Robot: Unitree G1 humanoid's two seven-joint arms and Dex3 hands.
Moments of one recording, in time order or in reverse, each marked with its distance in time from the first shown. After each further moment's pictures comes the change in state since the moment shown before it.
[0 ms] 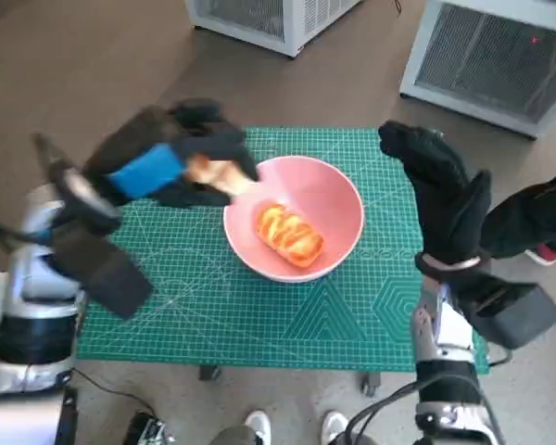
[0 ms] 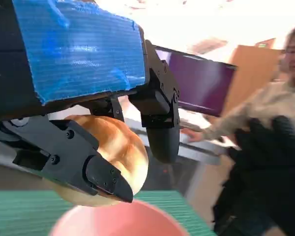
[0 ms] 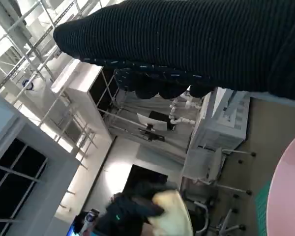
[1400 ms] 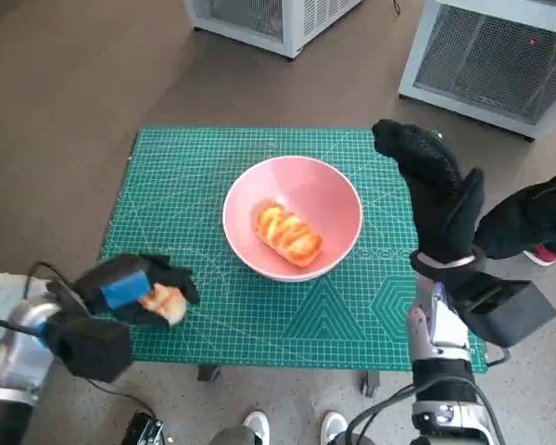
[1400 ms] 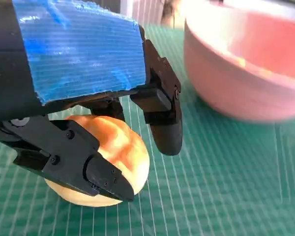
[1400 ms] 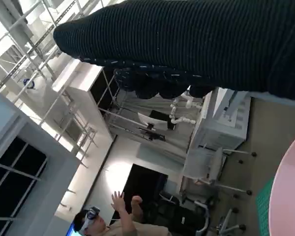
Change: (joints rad) left arm 0.509 0.280 0.075 0.103 0.013 -0.110 -0.055; right arm -0.029 0.010 0.011 0.019 -0.012 -0.001 -0.013
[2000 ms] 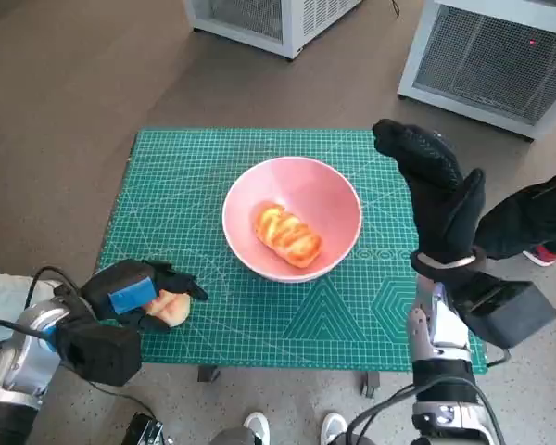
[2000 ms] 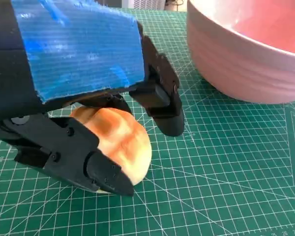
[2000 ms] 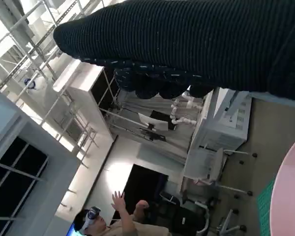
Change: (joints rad) left arm 0.042 -0.010 -0.076 0.013 0.090 0.009 0.021; right arm 0.000 -0.001 0.000 -0.010 0.000 0.001 -0.003
